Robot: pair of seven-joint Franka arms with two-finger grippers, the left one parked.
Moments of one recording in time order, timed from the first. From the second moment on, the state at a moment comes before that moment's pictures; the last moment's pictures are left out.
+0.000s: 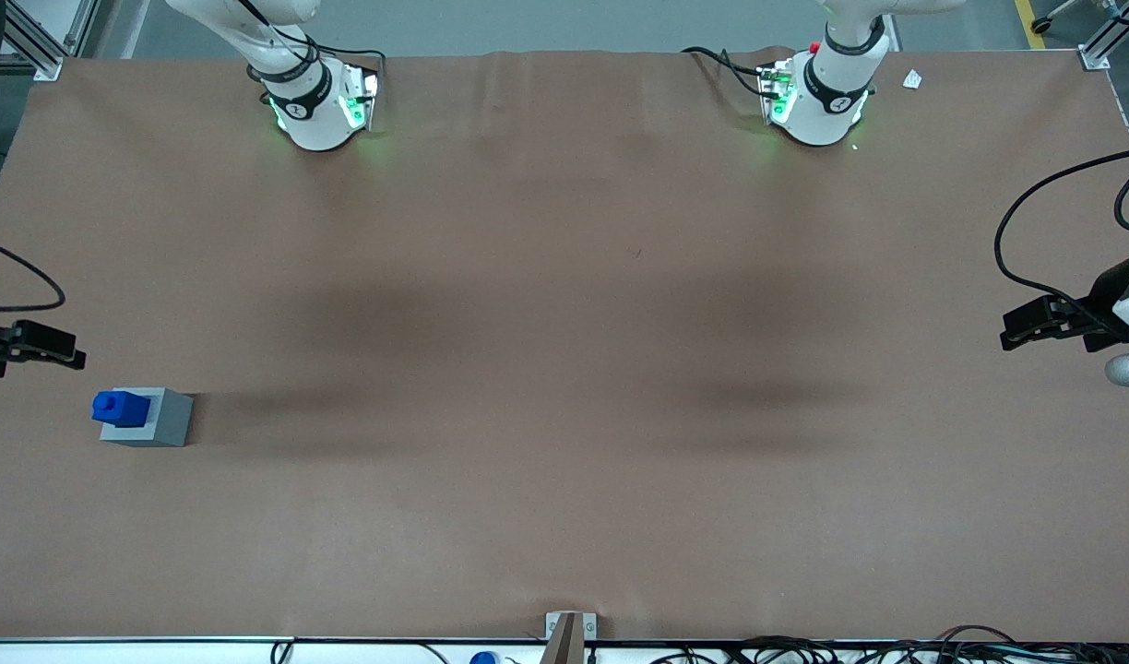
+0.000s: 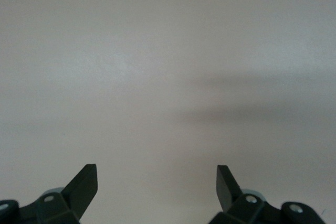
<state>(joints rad) -0.11 0.34 -0.04 -1.28 0.02 1.60 -0.24</state>
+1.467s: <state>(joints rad) -0.03 -0.11 -0.03 -1.65 0.02 1.52 -0.12</state>
